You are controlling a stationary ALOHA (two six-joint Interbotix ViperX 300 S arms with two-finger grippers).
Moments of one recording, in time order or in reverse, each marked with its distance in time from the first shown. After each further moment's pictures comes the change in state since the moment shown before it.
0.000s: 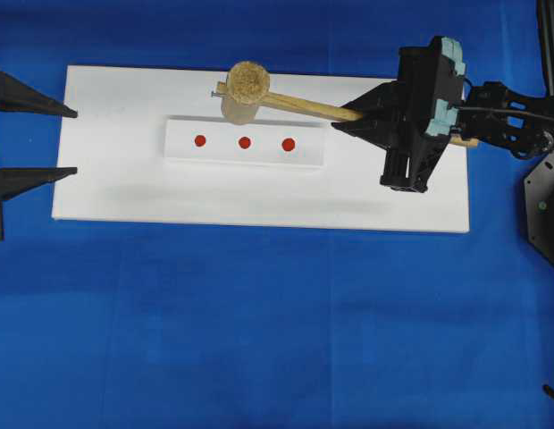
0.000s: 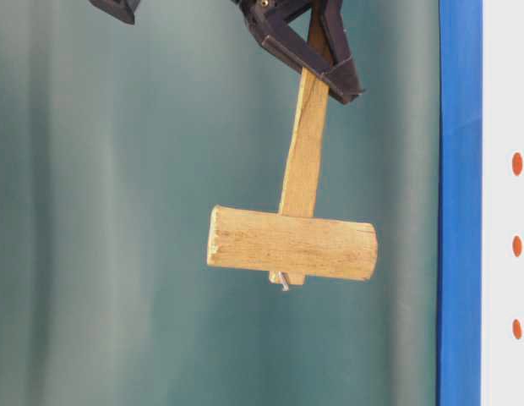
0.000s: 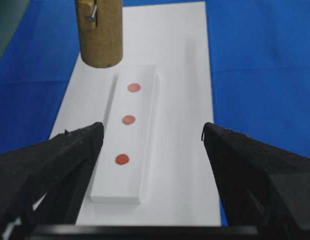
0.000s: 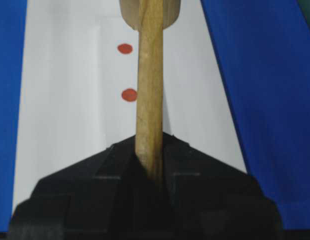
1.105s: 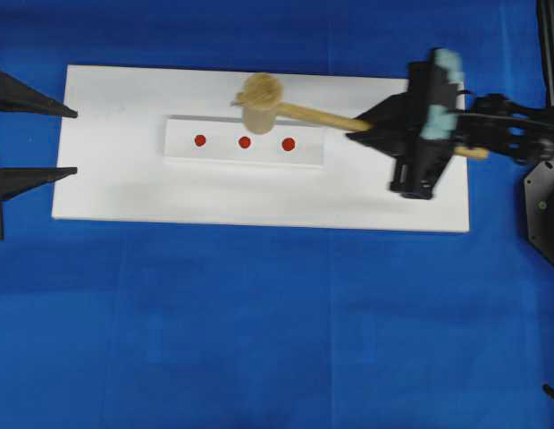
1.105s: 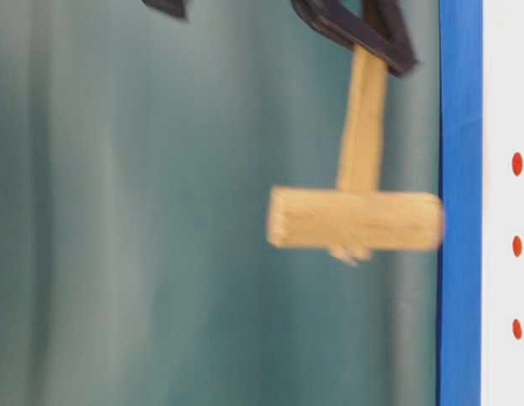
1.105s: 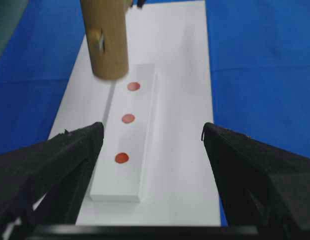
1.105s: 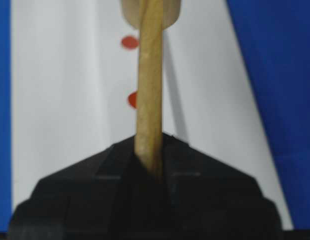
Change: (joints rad) left arm 0.000 0.000 0.003 0.002 0.000 0.000; right arm 0.005 -0.037 0.097 0.077 -0.012 -0.011
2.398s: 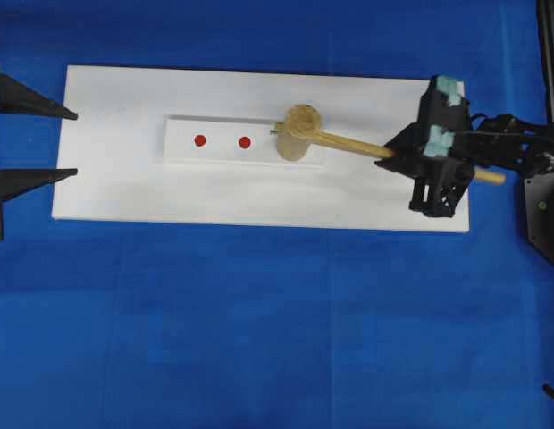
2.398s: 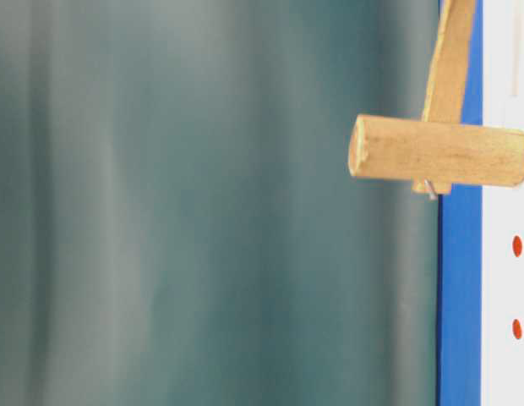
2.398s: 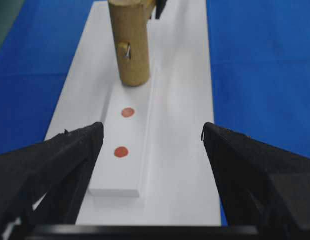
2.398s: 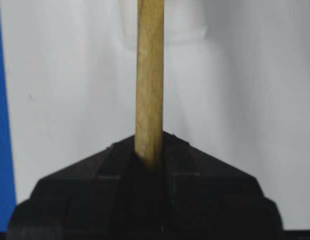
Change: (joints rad) left arm 0.002 0.000 0.011 -0.002 -0.002 0.000; right arm 0.003 0.058 0.095 0.038 0.054 0.015
